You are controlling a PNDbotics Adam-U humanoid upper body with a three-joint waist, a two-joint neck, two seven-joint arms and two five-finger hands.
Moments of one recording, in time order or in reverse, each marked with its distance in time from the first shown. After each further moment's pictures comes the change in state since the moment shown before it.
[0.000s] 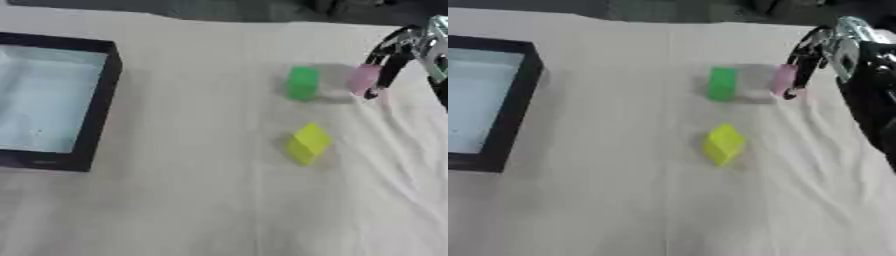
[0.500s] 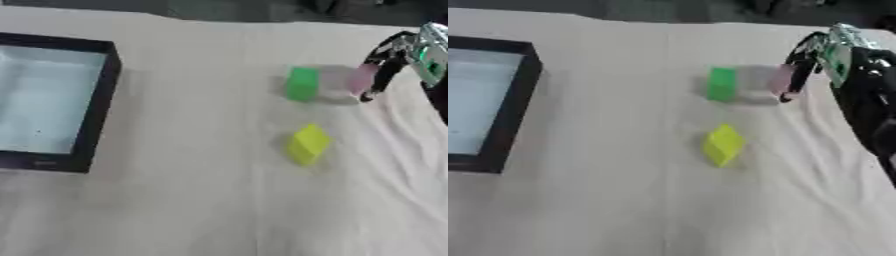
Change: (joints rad) left arm -0.007 -0.003 -0.002 -0.001 0.001 0.000 0.000; right arm 0.000 0.008 -0.027 0.040 0.021 0.010 -0.050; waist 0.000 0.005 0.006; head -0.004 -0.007
